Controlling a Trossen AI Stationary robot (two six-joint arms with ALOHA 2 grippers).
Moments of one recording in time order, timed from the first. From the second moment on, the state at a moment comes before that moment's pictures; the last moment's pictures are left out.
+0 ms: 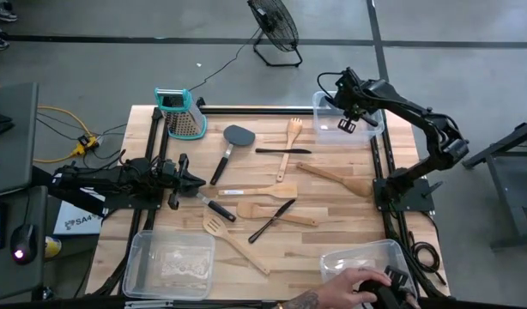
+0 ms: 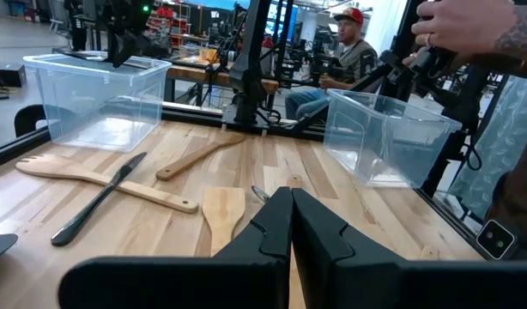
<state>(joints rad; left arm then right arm) -0.04 0.01 0.01 0.00 0.01 -0.16 -0.92 1.48 1.19 -0.96 0.31 -0.43</state>
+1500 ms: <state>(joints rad) -0.04 0.01 0.01 0.00 0.01 -0.16 -0.74 1.17 1.19 -0.83 -0.24 -0.15</state>
